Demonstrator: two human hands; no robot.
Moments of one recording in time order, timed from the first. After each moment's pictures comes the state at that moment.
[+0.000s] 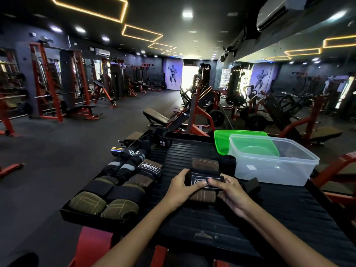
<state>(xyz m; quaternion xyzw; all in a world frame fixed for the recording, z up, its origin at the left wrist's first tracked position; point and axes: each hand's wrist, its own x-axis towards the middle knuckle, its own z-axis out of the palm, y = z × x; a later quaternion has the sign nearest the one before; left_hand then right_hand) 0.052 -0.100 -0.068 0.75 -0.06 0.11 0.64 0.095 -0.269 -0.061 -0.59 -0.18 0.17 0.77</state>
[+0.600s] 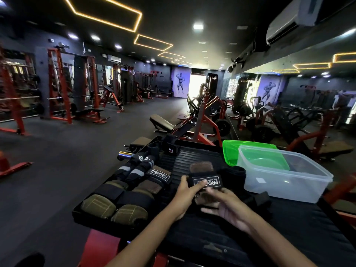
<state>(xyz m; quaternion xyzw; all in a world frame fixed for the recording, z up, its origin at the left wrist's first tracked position) 0.055 -0.099 -0.062 0.61 0.03 0.10 0.79 0.085 -0.240 -0.053 -0.57 -0.13 0.26 0.77</state>
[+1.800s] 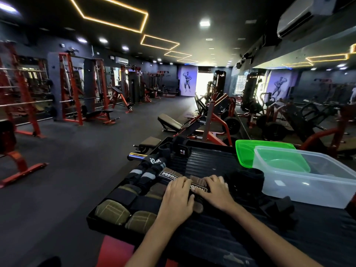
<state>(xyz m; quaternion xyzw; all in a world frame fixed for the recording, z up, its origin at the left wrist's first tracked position) 0.033 -0.031 -0.079 0.94 -0.04 0.32 0.15 0.133 -0.165 -0.071 -0.95 -0.25 -0.02 0.20</state>
